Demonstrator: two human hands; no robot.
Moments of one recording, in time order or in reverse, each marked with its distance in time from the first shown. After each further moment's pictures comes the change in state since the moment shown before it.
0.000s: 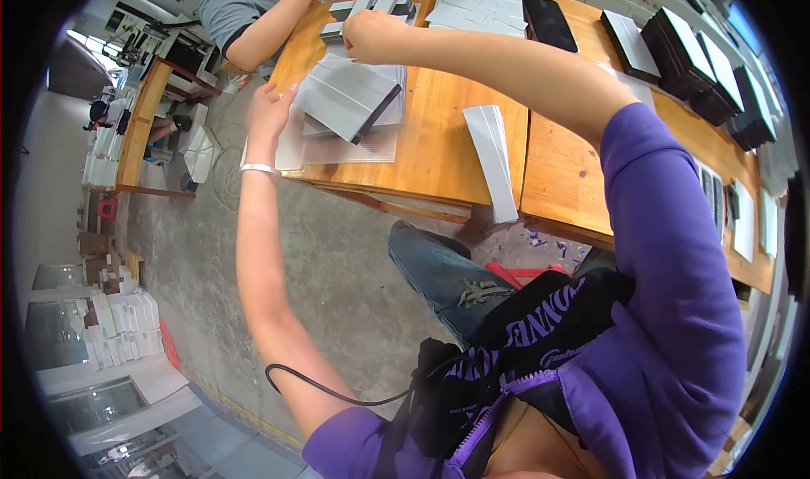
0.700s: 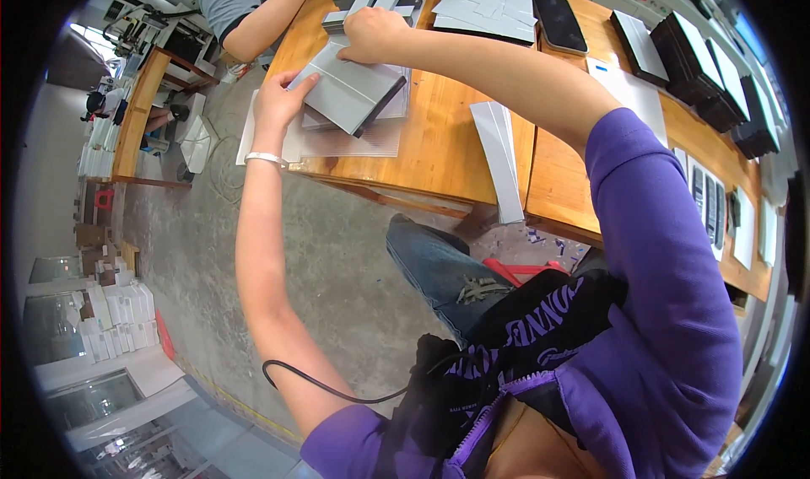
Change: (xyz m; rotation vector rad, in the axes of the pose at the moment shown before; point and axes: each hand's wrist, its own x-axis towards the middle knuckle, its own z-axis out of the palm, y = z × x) left_hand -0.015 0.024 0.005 -0.017 -0.132 0.092; right_hand -0.002 -0.014 0.012 -0.046 0.020 0.112
